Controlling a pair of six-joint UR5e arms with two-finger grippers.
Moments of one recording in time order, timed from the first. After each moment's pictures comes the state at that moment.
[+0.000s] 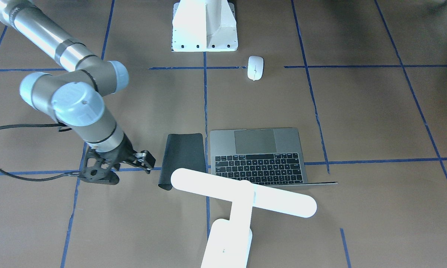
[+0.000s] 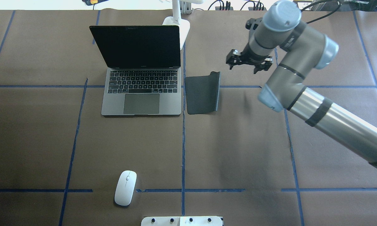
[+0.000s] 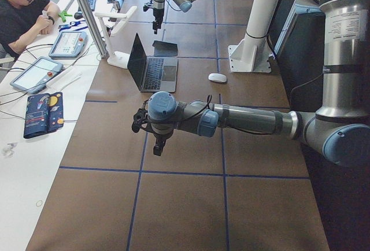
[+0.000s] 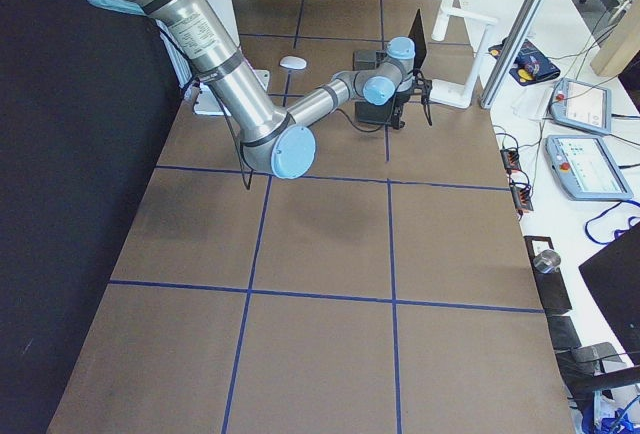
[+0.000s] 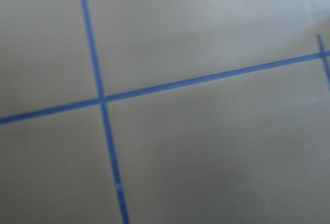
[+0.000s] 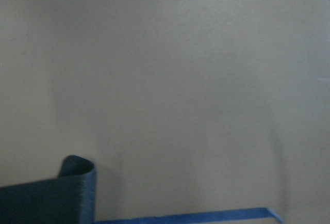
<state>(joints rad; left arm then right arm) -1.48 -1.48 -1.76 -1.82 -2.53 0.00 0.86 -0.95 1.43 -1.36 2.07 1.05</state>
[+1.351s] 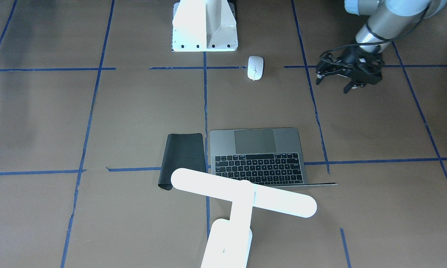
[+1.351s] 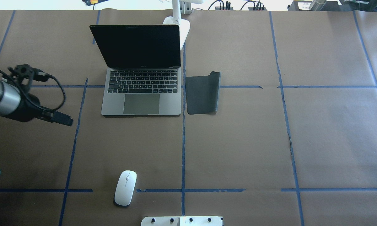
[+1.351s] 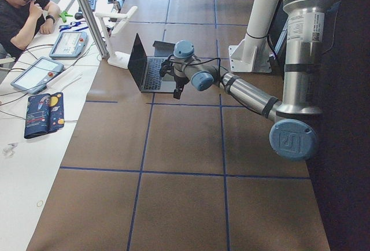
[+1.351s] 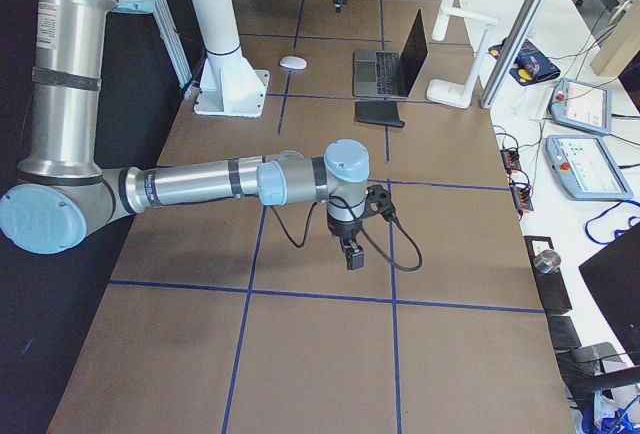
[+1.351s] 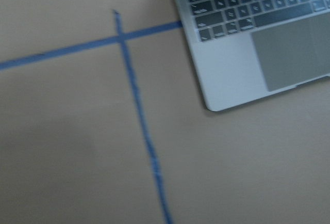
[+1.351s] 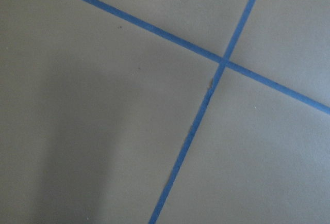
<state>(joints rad) -0.74 -1.63 -2.05 -1.90 -2.08 -0.86 1.48 -1.76 1.89 -1.58 2.24 -0.25</state>
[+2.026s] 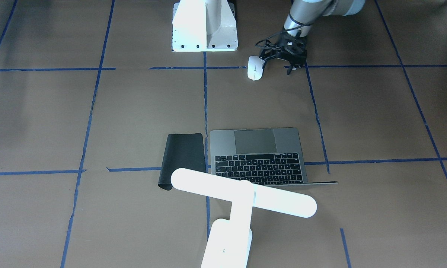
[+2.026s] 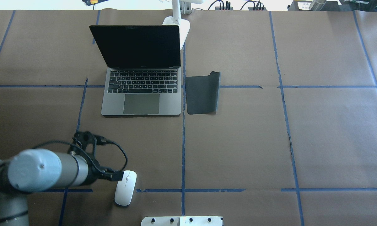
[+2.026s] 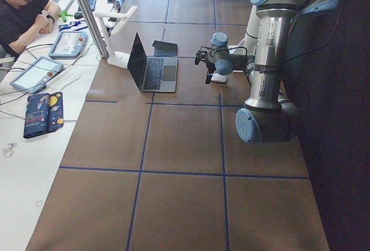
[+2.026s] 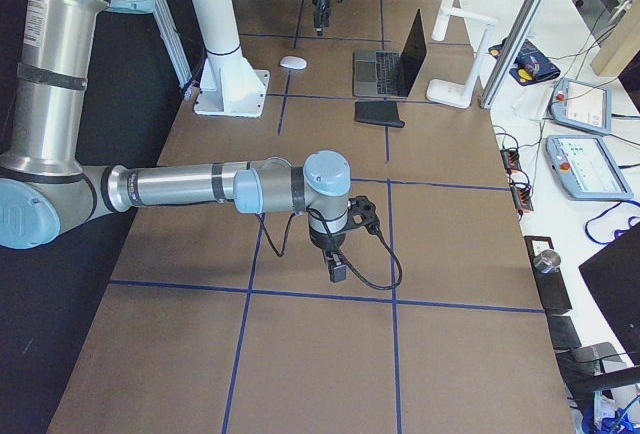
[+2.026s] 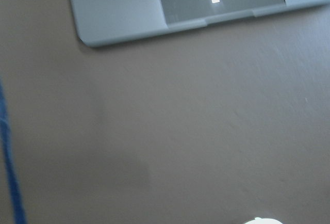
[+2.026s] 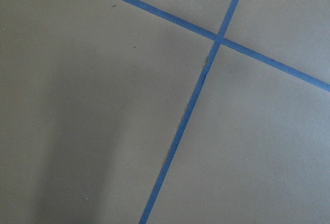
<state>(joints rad) -0.25 -1.67 -2.09 -1.87 -1.65 -1.21 1.50 -1.80 1.90 -1.57 2.26 -0.27</state>
